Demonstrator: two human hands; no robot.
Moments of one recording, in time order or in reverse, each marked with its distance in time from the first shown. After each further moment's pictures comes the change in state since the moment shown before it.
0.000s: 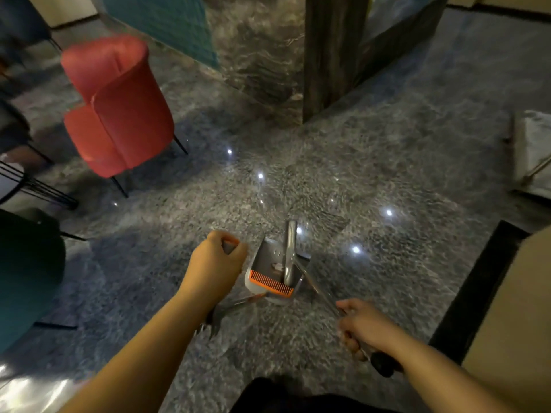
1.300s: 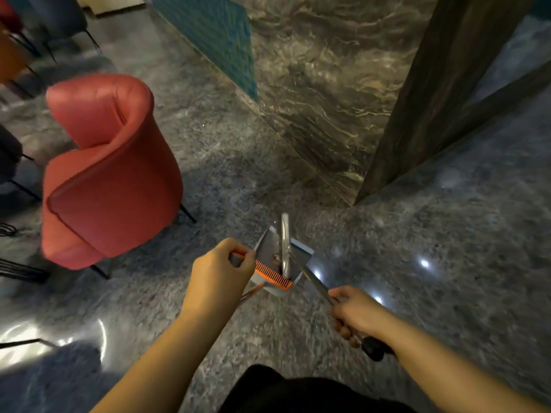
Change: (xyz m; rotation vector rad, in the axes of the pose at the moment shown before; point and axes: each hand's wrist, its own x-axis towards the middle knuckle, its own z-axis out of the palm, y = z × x) left_hand 0.763 0.244 -0.051 0.004 0.218 0.006; right_hand 0.547 -0.686 -0.157 -0.237 -0.107 -0.061
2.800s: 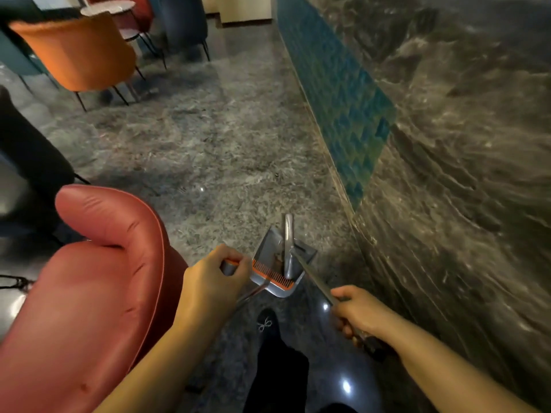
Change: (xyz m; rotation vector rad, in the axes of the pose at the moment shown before) left_hand 0.951 0.047 -0.105 -0.140 0.387 -0.298; right_hand 0.671 -0.822 -0.116 -0.369 -0.244 -0.190
